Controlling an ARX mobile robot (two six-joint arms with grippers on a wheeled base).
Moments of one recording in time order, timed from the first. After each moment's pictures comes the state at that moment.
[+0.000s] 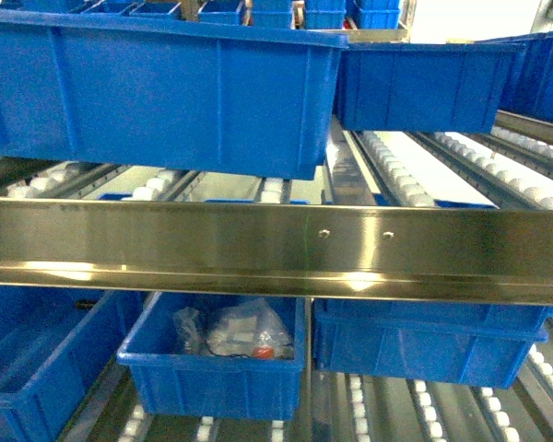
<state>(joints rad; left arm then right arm) -0.17 0.33 0.14 0.54 -0.20 0.17 0.33 0.70 0.35 0.45 0.28 0.03</state>
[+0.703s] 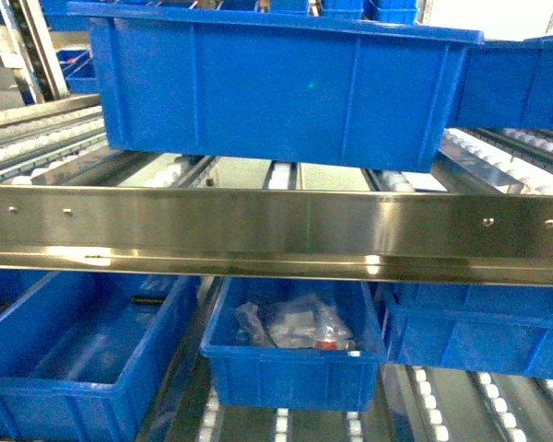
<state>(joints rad) -0.17 0.33 0.14 0.54 -0.20 0.17 0.33 0.70 0.35 0.45 0.29 0.03</state>
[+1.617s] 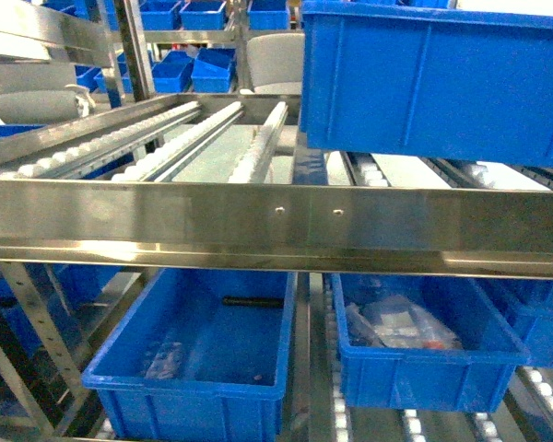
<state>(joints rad) -0.17 0.33 0.14 0.54 -0.20 0.17 0.33 0.70 0.34 0.45 0.29 0.03</state>
